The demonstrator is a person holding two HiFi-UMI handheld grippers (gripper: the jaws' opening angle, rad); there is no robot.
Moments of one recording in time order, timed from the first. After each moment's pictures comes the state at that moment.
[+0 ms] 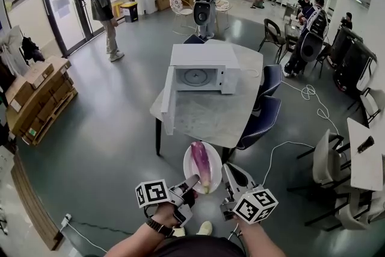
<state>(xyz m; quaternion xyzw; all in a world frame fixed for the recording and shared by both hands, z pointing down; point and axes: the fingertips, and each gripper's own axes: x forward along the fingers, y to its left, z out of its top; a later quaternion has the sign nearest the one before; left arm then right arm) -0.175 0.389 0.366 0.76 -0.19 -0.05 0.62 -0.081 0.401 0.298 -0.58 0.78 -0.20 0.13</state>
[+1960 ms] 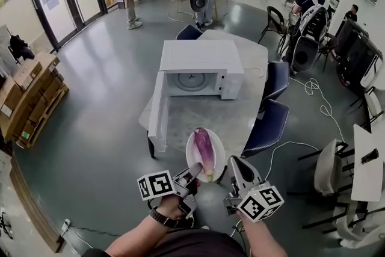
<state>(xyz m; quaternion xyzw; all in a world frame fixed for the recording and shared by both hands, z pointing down) -0.096 0.209 0.379 0.77 -0.21 -0.04 0.60 -0.002 0.240 0.304 -0.60 0.76 -0.20 0.13</state>
